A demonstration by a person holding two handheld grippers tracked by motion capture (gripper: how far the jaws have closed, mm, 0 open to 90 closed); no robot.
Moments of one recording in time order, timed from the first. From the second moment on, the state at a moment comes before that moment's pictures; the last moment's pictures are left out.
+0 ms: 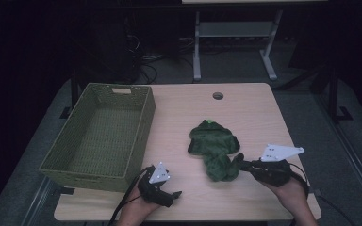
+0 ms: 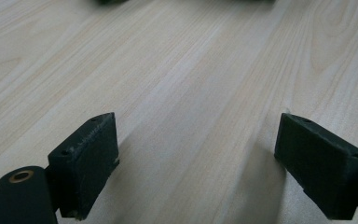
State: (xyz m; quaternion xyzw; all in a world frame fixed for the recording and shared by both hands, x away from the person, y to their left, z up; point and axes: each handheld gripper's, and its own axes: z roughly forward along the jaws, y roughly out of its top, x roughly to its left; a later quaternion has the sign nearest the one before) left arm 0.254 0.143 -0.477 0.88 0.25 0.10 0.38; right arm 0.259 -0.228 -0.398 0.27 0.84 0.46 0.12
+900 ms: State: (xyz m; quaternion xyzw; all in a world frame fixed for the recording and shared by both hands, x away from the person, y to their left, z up) left arm 0.255 0.143 -0.477 0.88 0.25 0.11 0.38; right arm 0.304 -0.159 -0.410 0.24 0.85 0.46 0.08
